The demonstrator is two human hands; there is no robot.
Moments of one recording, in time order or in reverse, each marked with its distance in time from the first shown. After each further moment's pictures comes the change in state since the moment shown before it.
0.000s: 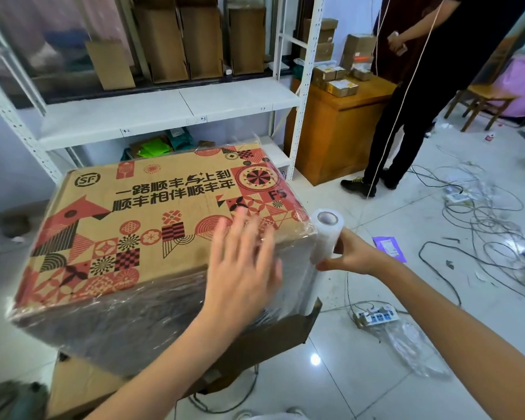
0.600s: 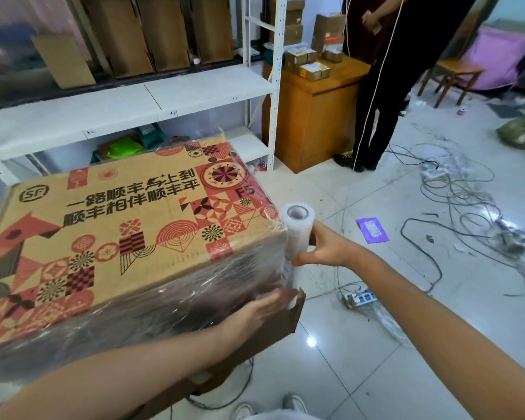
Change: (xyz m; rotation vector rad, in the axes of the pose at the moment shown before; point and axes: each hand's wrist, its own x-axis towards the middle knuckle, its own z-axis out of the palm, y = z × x) left_hand -0.072 0.032 0.129 0.881 -0.404 1.331; right_hand 0.003 0.004 0.006 0.026 0.006 0.021
